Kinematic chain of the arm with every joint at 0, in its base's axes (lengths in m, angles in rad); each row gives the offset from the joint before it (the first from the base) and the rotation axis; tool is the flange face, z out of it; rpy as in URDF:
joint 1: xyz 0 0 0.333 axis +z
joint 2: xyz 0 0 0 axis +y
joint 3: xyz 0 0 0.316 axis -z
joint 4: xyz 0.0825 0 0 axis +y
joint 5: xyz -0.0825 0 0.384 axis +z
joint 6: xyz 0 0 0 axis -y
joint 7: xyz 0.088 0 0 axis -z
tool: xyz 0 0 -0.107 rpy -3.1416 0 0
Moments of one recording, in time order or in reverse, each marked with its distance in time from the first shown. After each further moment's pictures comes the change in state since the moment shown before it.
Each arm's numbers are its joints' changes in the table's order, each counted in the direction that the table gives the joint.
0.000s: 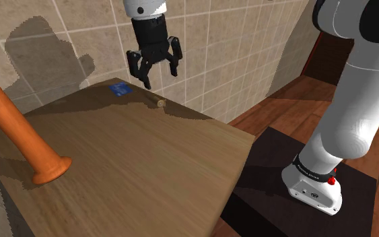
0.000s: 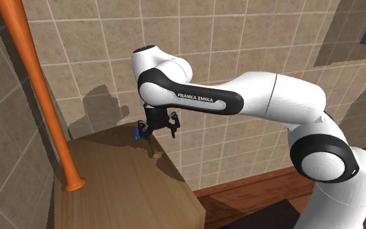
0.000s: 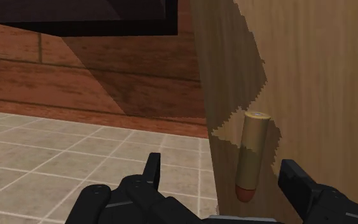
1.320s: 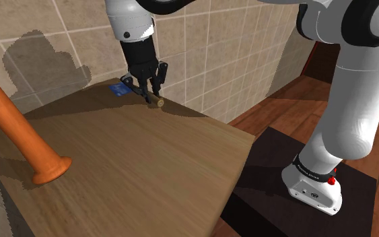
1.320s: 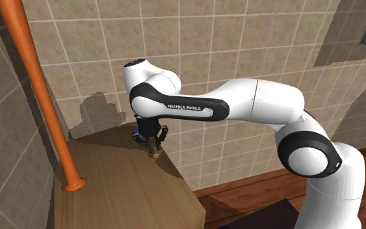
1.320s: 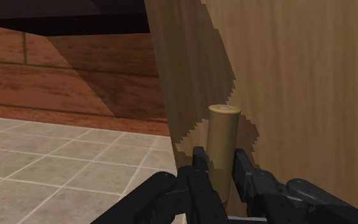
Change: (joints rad) arm 0.049 0.102 -0.009 -0.011 -0.049 0.067 0.074
